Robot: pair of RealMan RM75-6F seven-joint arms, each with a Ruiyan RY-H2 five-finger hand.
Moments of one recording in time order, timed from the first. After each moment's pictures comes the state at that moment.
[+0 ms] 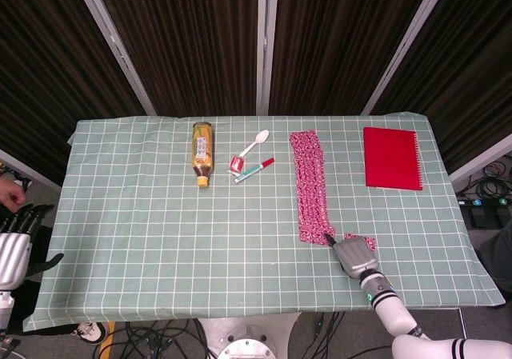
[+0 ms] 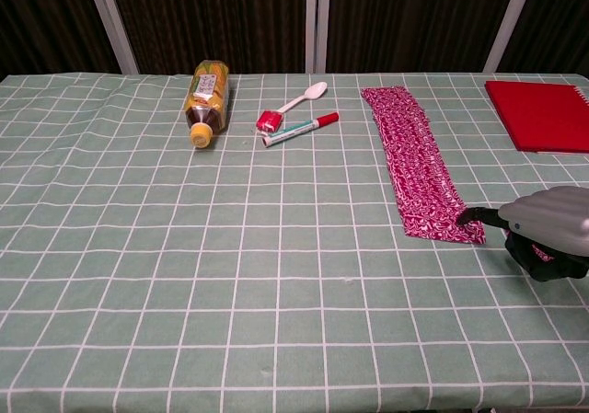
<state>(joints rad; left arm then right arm) -0.08 -1.16 -0.04 -1.47 1.53 1.53 -0.05 0.58 -1.42 -0.04 -1.77 -0.83 0.98 -0.82</state>
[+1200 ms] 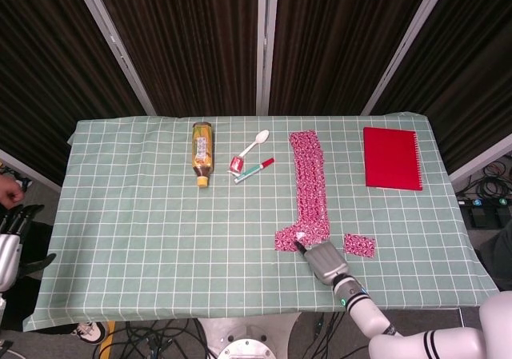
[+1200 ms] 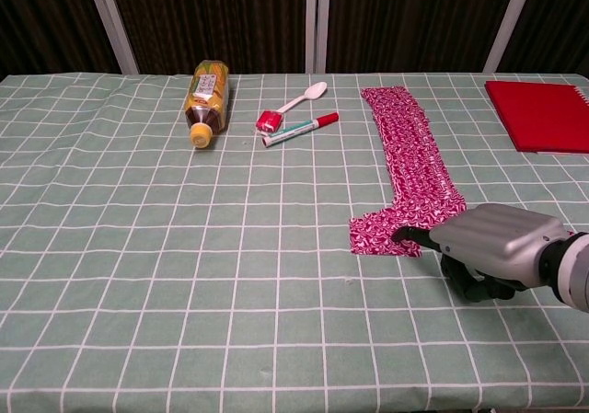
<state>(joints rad) -0.06 -1.16 -0.05 -1.44 1.52 1.55 -0.10 0.71 -1.54 -0.08 -1.79 -0.76 1.00 -0.89</state>
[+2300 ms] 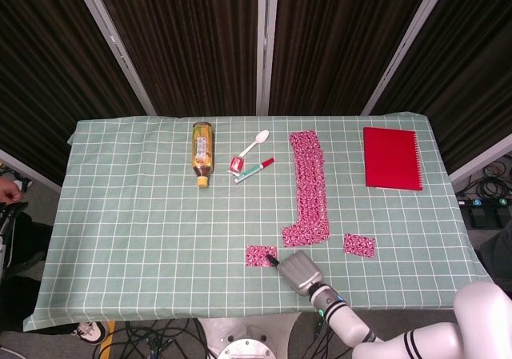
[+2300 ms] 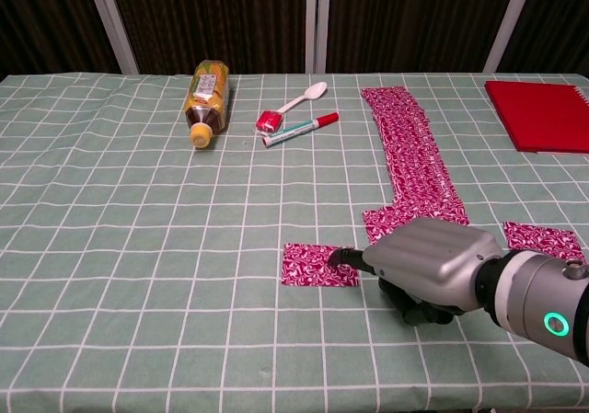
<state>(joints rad) -0.04 -1.12 -0.06 -1.45 1.52 1.59 -0.13 0.79 -1.62 -0.10 -1.85 -0.78 1.07 -0.94</state>
